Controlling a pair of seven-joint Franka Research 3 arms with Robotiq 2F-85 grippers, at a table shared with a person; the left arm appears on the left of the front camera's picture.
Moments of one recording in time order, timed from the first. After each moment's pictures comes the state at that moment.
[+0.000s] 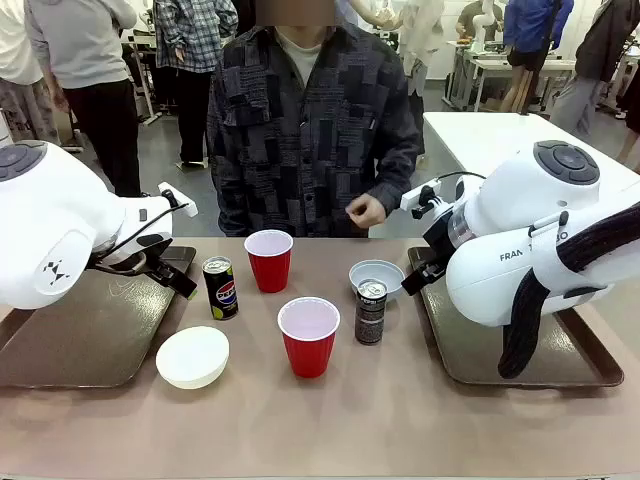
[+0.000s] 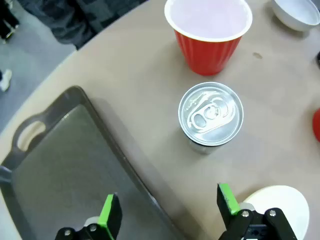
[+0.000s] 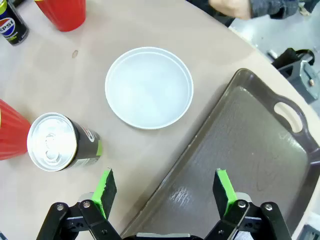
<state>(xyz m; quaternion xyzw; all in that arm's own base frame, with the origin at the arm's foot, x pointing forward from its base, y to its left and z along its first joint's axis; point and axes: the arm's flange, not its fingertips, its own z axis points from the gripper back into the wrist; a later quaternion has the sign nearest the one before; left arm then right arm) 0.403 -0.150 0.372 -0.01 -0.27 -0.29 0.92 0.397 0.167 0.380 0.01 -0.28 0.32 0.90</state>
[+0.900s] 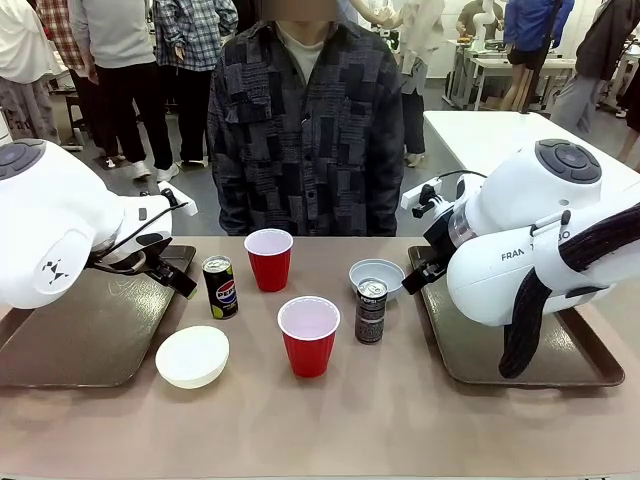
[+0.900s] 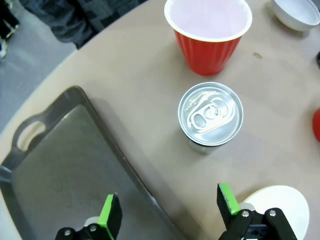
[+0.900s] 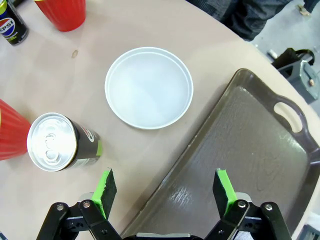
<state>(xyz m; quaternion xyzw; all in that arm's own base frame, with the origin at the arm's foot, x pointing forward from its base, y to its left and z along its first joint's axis) 0.403 -0.150 0.372 -0.01 -0.27 -0.29 0.92 0.397 0.167 0.380 0.01 -0.28 0.32 0.90</state>
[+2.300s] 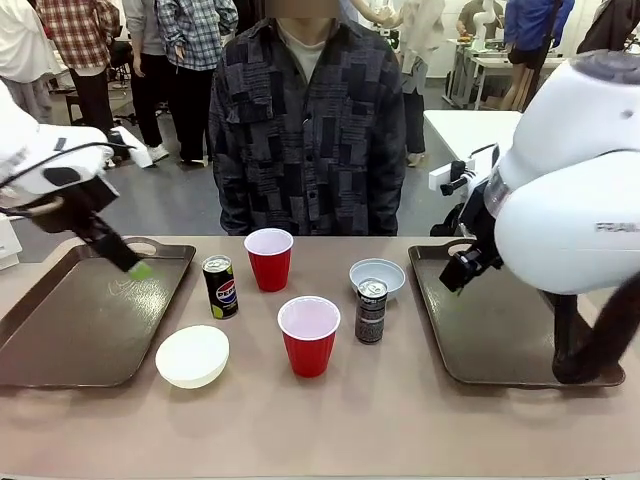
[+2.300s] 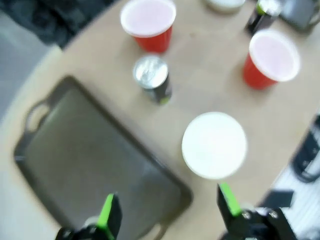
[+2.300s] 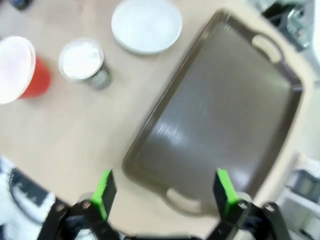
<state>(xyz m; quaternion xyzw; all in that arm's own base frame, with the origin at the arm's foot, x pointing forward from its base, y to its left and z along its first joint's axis) 0.324 -0.110 0.497 -0.04 -0.20 -0.36 0.91 0.312 0.155 0.471 -0.04 -0.17 0.28 0.94</state>
